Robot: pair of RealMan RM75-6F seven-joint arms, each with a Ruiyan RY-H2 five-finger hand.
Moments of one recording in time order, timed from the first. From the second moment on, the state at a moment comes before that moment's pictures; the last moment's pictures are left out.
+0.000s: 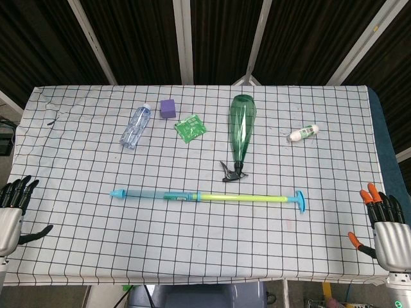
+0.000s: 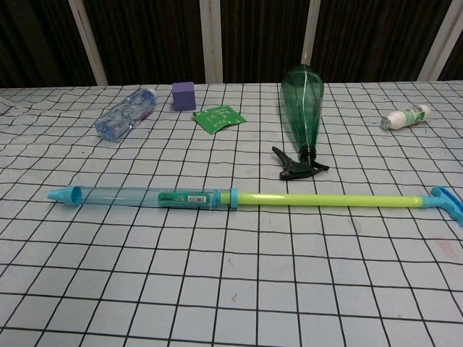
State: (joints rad) left arm -0.07 -1.14 -0.04 -1.64 1.51 1.51 0.11; right arm 0.01 -1.13 0.05 -1.62 -1.56 1.58 -0.06
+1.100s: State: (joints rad) left arm -0.07 -1.13 -0.03 -1.65 1.52 1.51 0.09; right arm 0.04 -1.12 0.03 -1.64 -1.61 1.54 0.00
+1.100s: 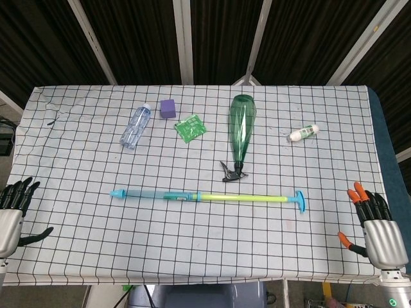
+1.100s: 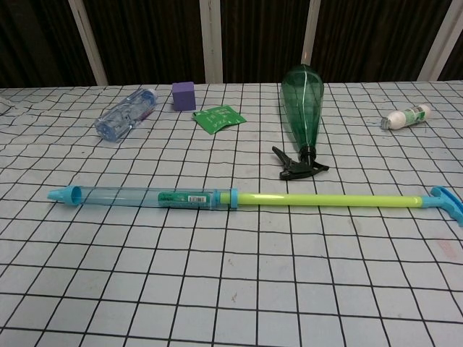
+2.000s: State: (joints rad) left arm -0.08 -1.13 -0.03 -1.66 1.50 1.48 0.09; right arm 0.33 -1.39 0.18 -1.67 -1.30 1.19 -0.42
